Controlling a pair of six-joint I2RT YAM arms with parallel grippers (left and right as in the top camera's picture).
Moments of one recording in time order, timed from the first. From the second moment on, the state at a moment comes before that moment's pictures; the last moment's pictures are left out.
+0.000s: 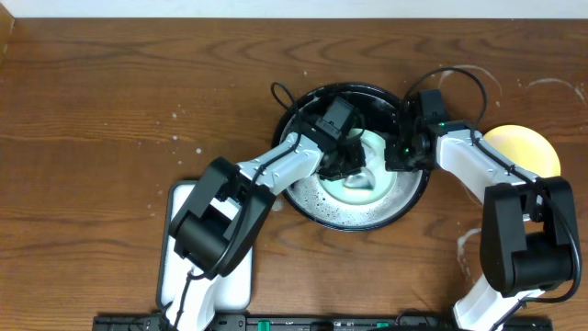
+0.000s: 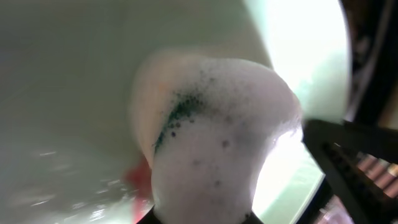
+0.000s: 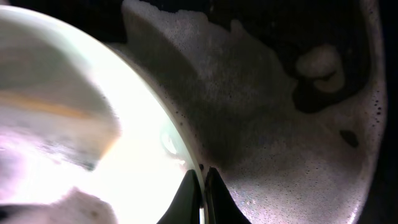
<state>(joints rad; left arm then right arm) -0.65 2.11 1.39 -0.45 0.34 -0.89 0.17 1.86 1.10 -0.54 -0.15 0.18</state>
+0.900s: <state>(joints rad) -0.78 2.11 1.45 -0.48 0.10 -0.76 0.17 1.86 1.10 -0.55 -0.16 0.19</state>
